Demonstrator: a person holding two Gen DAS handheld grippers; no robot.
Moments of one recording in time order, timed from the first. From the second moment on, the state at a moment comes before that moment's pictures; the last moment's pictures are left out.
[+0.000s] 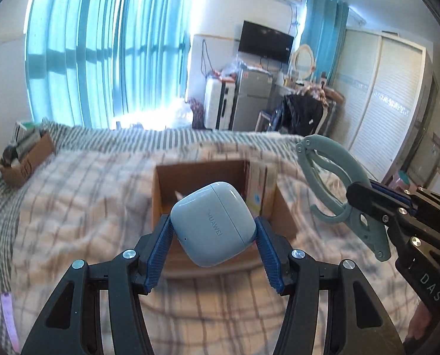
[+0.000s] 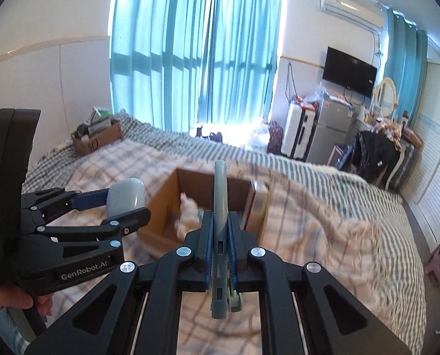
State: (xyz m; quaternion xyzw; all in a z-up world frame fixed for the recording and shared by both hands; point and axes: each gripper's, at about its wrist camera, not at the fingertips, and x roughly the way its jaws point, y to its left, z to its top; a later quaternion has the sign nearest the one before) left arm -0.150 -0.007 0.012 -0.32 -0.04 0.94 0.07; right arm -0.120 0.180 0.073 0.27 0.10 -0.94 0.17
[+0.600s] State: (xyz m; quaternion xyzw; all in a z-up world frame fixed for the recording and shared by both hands) left arm -0.263 -0.030 -0.025 -0.34 -0.02 0.94 0.05; right arm -0.255 0.138 0.044 0.30 0.12 -0.93 0.18
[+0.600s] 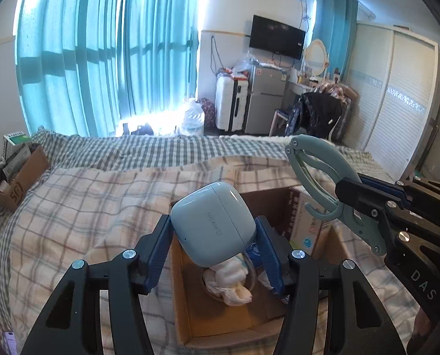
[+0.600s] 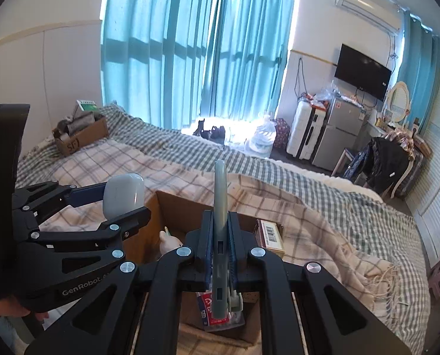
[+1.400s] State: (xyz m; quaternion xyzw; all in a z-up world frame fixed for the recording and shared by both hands) left arm -0.280 -0.016 -0.076 -0.40 -0.01 0.92 0.05; right arm -0.296 0.153 -0.014 0.36 0.09 -0.91 0.19
